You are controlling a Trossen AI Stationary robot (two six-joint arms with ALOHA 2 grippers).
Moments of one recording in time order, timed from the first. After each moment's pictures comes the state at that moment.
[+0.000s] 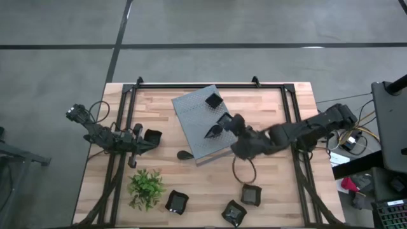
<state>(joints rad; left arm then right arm) -0.64 0.05 0.06 -0.07 -0.61 -0.14 0.32 1.49 1.35 -0.88 0.84 -0.86</state>
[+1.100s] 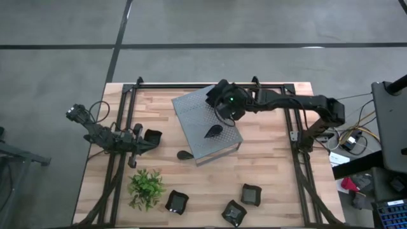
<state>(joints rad) -0.64 0.05 0.06 -0.07 -0.61 -0.14 -0.23 1.59 1.35 -0.54 0.36 -1.19</state>
